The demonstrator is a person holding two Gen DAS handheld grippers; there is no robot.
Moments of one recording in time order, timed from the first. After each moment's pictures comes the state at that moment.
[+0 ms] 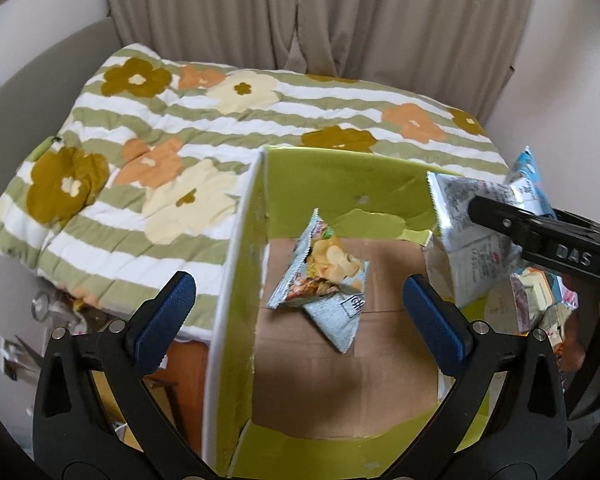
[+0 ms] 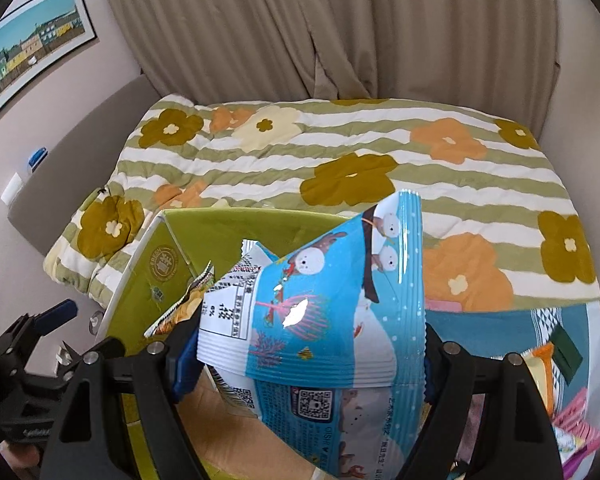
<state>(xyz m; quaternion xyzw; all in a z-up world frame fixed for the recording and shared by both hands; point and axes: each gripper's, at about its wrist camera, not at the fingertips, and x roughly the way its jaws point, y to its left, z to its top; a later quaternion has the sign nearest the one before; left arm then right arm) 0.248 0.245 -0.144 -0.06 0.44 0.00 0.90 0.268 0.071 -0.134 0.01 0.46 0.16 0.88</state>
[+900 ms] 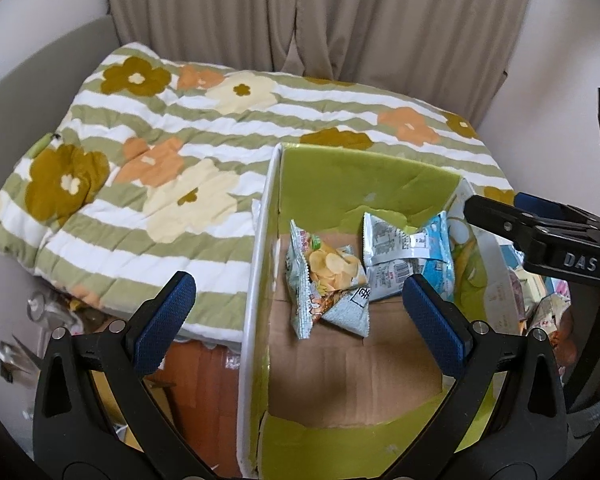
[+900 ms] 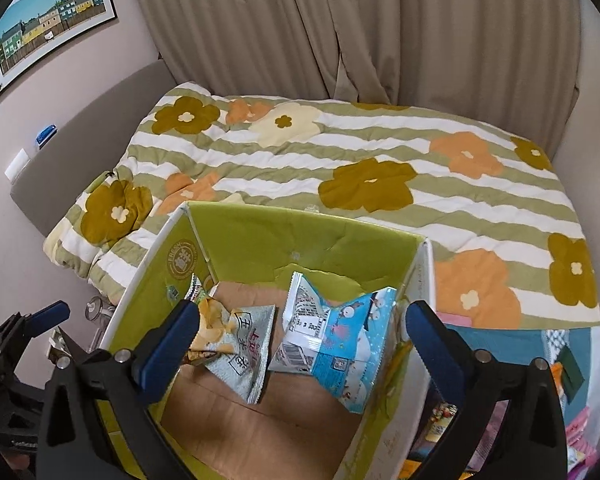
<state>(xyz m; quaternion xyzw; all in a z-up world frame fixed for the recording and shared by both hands) 0.233 0.266 -0.135 -0.07 0.43 -0.01 0.90 0.258 0.100 -0.128 -0.02 0.45 0.17 0.88</state>
